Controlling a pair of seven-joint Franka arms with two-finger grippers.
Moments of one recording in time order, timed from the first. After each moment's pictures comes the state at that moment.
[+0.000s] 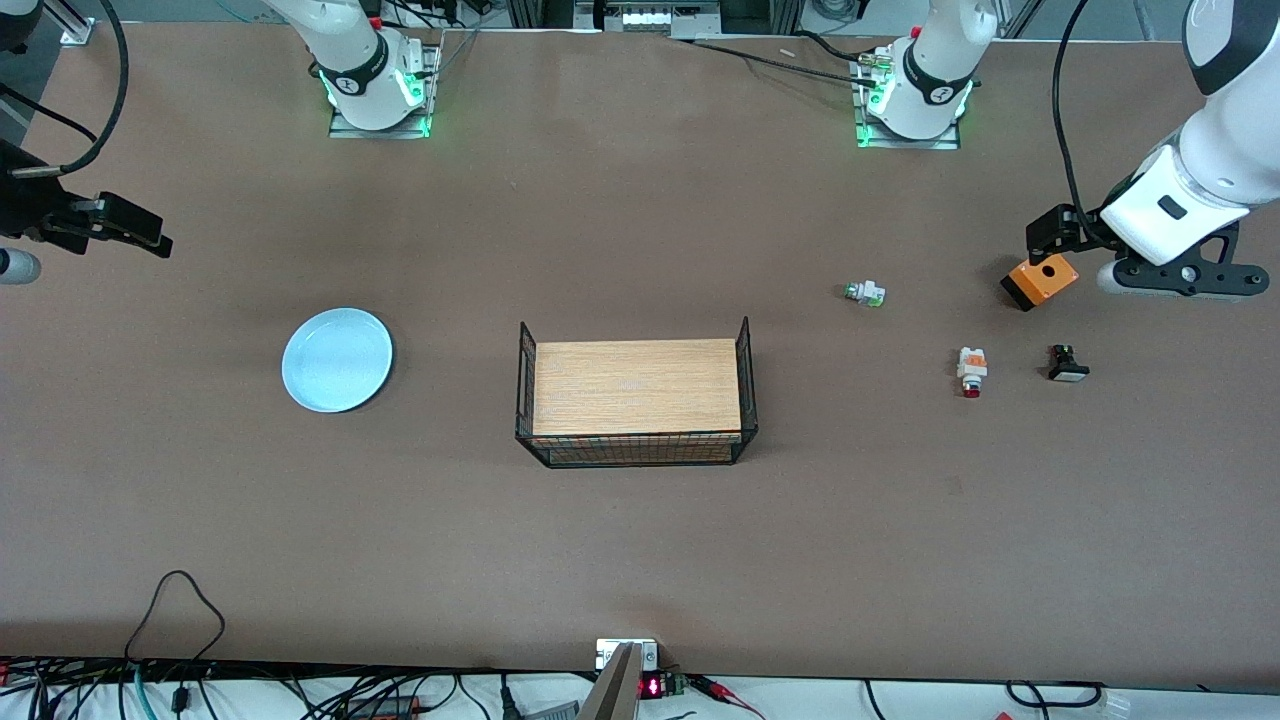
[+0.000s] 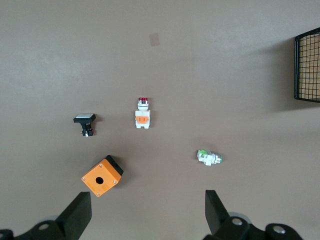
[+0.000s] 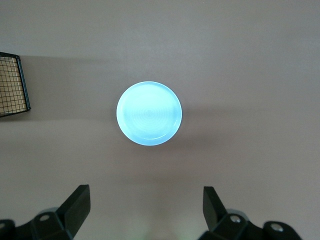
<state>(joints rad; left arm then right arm) -0.04 -0.01 -0.04 -1.73 0.05 1.62 -0.01 0.05 0.04 -0.09 -1.58 0.01 1.55 0.00</state>
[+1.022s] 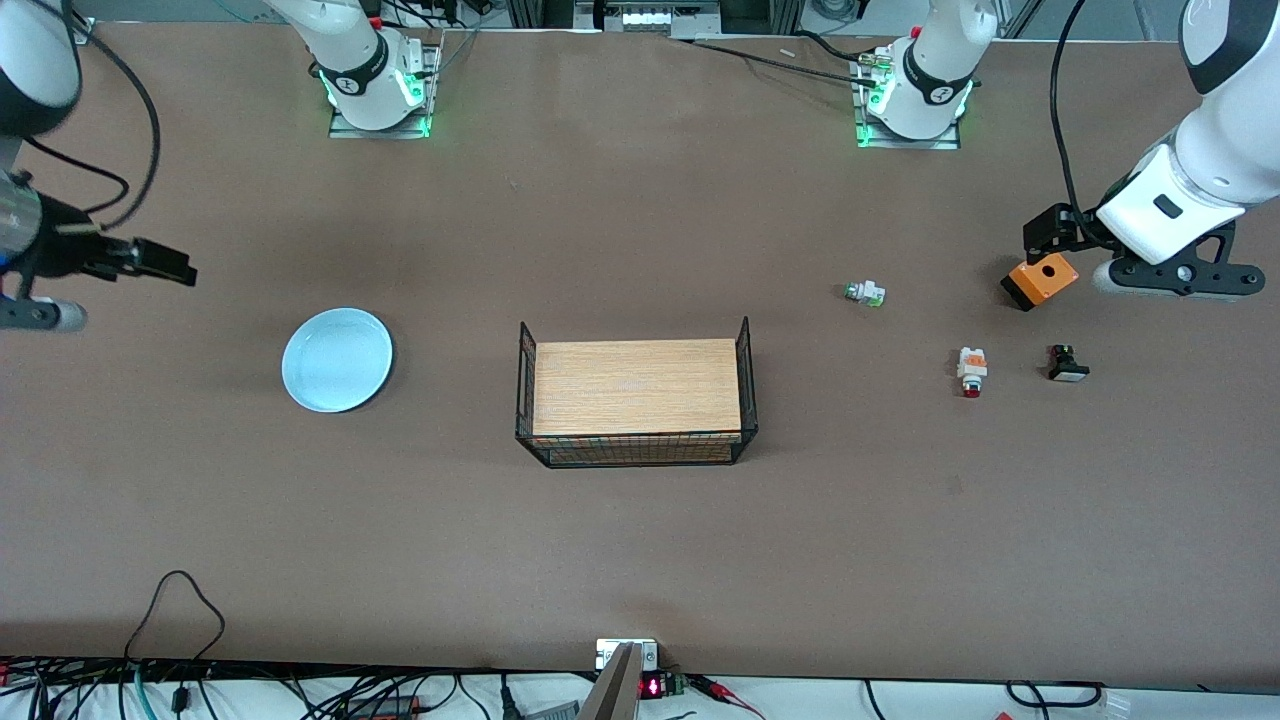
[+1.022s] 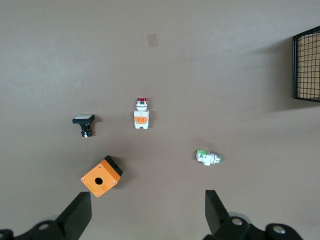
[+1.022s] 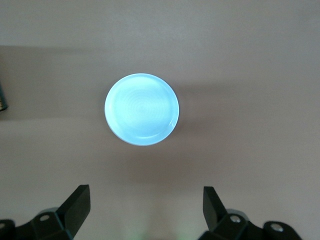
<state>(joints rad) -0.04 -0.01 -0.04 -1.73 0.05 1.62 -0.01 0.04 0.18 -0.10 -1.60 0.01 1.61 0.00</state>
